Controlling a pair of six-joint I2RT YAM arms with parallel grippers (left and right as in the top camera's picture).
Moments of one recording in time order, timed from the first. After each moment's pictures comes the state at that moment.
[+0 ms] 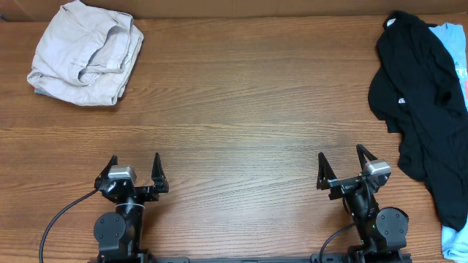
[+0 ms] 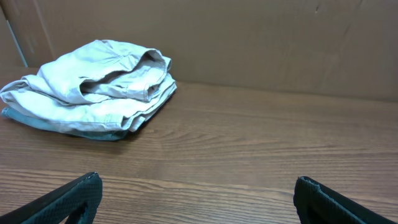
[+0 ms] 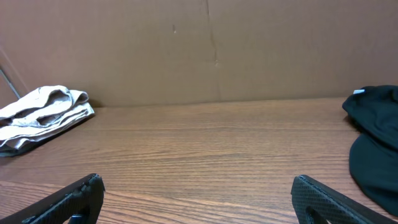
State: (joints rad) left arm 0.09 0.02 0.03 -0.11 0.07 -0.11; right arm 0.10 0.01 0.02 -0.02 -0.15 0.15
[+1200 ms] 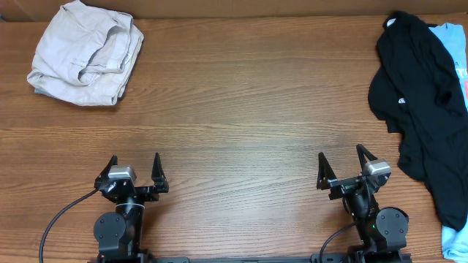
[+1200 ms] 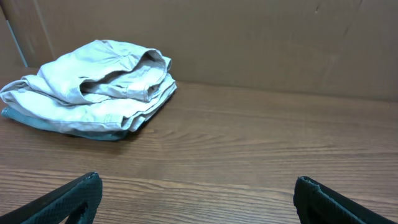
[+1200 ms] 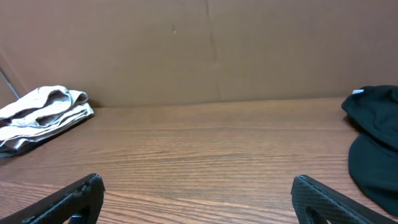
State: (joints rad) left arm 0.09 0.02 0.03 -0.11 0.07 -0.11; right arm 0.10 0.01 0.02 -0.02 -0.15 0.15
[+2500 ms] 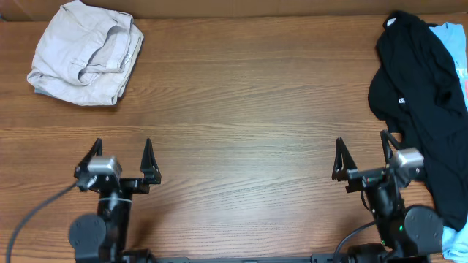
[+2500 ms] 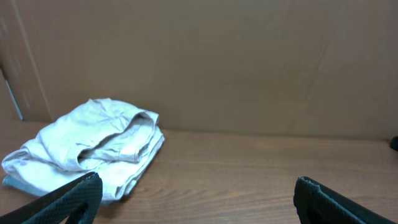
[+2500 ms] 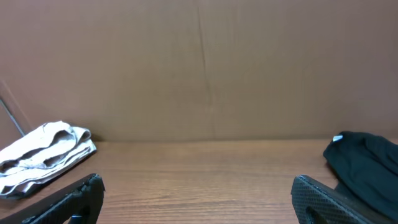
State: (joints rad) left arm 0.09 0.25 0.39 -0.14 0.12 -0.11; right arm 0.09 0.26 0.44 -0.17 -0.11 0.15
